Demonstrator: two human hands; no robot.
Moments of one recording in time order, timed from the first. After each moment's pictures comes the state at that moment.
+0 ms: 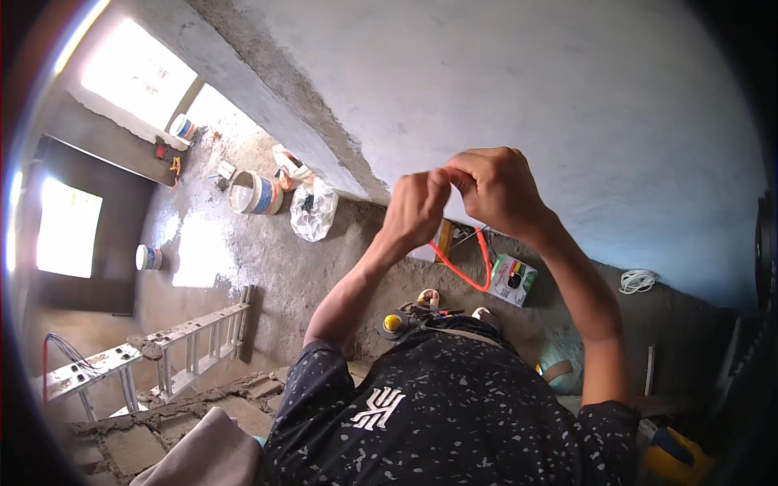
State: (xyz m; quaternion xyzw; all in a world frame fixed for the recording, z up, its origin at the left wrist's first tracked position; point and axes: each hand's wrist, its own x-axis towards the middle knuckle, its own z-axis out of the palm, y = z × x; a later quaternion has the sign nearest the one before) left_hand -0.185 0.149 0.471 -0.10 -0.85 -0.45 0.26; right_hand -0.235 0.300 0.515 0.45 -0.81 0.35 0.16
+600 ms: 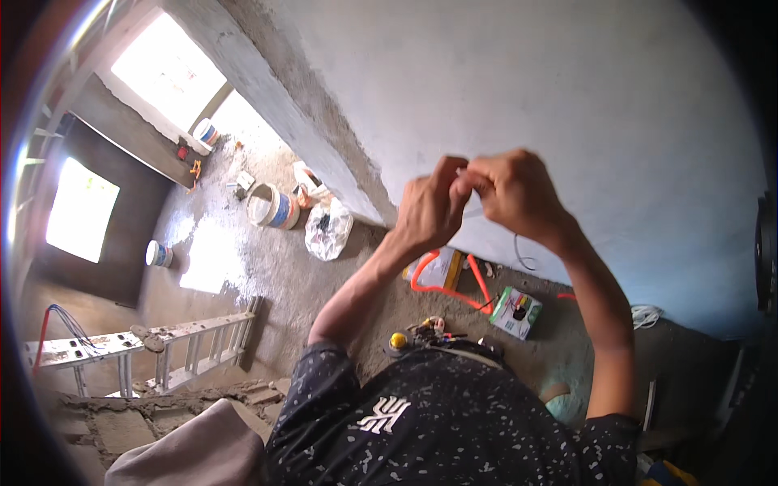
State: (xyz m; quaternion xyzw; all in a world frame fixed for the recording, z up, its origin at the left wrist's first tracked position) left_hand -0.196 0.150 0.515 -0.15 -0.86 -0.42 0.26; right_hand -0.249 0.307 0.561 0.47 -0.79 0.35 0.19
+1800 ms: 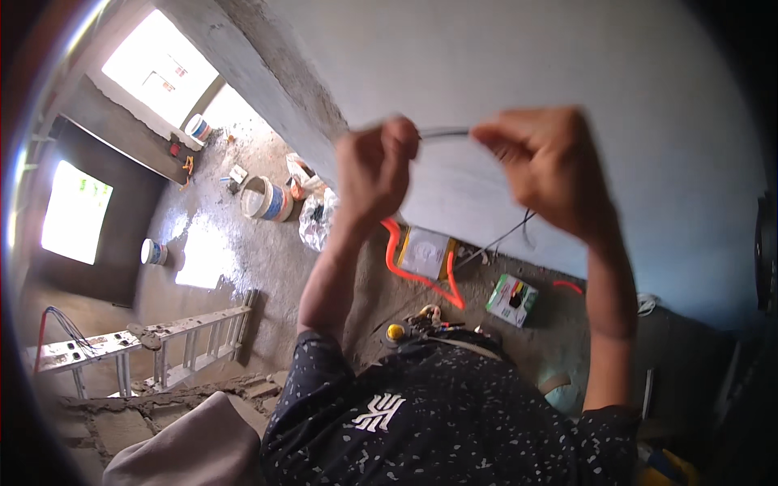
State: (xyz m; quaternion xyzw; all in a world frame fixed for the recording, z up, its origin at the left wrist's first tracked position) left_hand -0.184 0.129 0.560 -0.08 -0.78 -0.50 0.36; right_hand -0.223 0.321 0.617 0.49 -0.74 0.39 0.25
